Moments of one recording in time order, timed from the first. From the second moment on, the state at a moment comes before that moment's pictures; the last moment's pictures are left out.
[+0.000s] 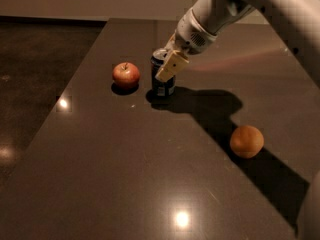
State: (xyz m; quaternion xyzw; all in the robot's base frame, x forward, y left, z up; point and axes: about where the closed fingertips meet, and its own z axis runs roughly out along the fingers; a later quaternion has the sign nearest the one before) arm 0.613 -0.016 0.910 -0.64 0.70 0.19 0.25
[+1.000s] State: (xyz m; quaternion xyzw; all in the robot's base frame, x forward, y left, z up) arm 0.617 0.012 0.900 -0.65 0.69 0.20 0.26
